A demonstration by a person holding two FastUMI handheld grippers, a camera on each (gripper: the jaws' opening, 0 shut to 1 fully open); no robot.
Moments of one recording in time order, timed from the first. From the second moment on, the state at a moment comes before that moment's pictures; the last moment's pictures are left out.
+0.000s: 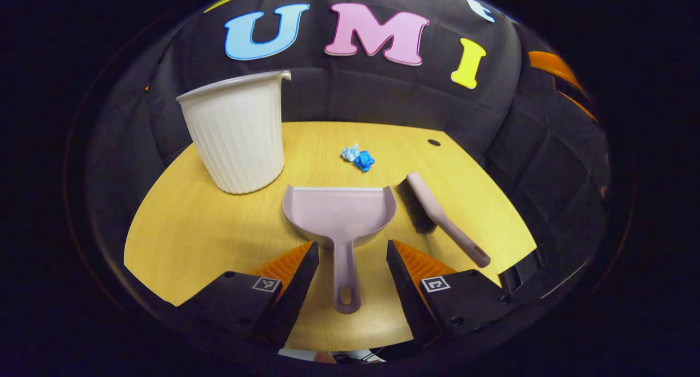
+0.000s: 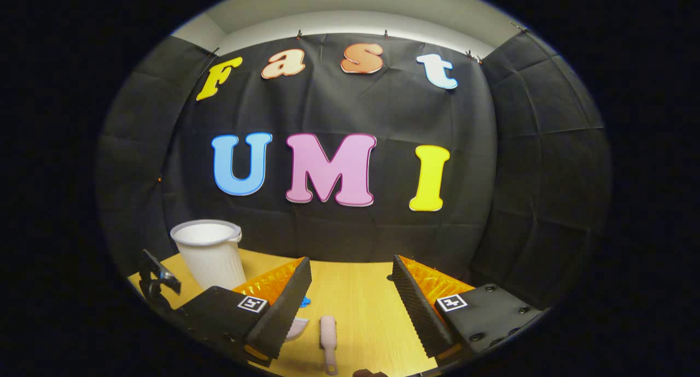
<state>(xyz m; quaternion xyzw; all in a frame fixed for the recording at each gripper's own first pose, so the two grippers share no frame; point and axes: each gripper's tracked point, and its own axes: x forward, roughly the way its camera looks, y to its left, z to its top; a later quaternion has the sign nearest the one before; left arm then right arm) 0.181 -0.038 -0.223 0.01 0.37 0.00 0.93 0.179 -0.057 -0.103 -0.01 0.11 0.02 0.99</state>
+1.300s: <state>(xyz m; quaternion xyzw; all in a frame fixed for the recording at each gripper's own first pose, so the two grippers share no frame) 0.225 -0.030 -0.290 -0.04 0.62 0.03 0.78 0.125 -0.023 -0.386 0.06 0.56 0.11 0.82</state>
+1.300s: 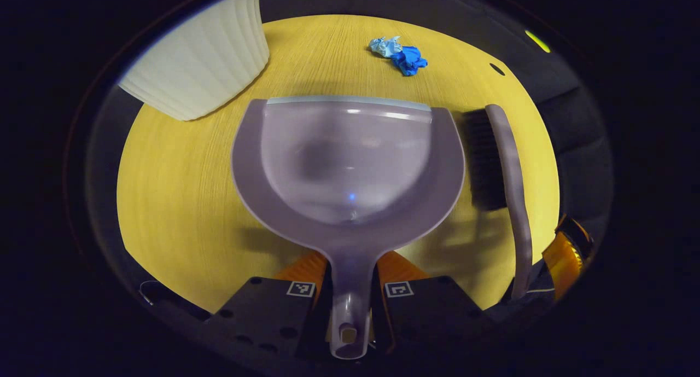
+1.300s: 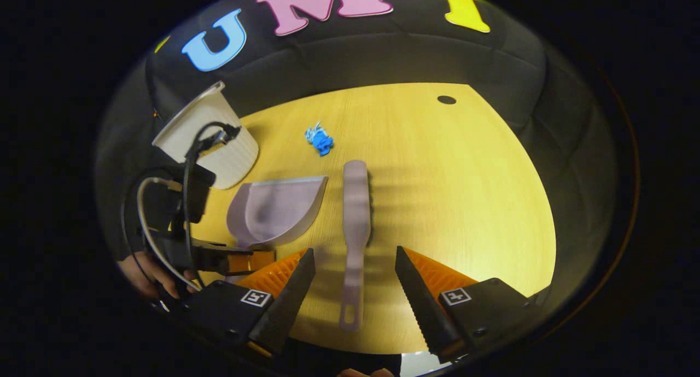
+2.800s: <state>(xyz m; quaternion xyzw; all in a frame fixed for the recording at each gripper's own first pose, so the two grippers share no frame) 0.244 0.044 -0.276 0.09 0.62 -0.13 0.76 0.300 -0.037 -0.460 -0.08 0.63 0.08 0.77</state>
